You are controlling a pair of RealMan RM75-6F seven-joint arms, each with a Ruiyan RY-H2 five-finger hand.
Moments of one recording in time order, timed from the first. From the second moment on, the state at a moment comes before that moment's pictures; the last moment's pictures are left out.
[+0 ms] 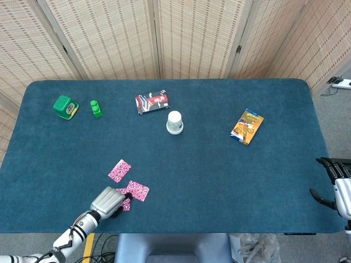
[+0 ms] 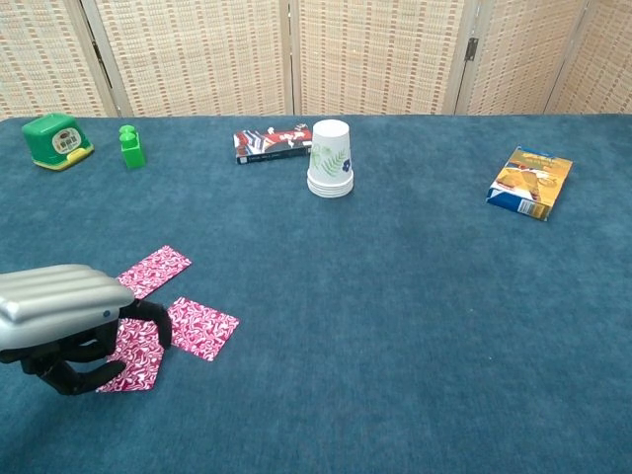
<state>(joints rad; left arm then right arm) -0.64 -1.37 0.12 -1.81 1.15 0.94 0.58 0.03 -1.08 0.07 -1.51 -1.50 1.52 0.13</state>
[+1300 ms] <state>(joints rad) -0.61 -1.40 0.07 -1.74 1.12 1.02 0.59 0.03 -1.08 0.07 -1.51 -1.50 1.52 0.13</state>
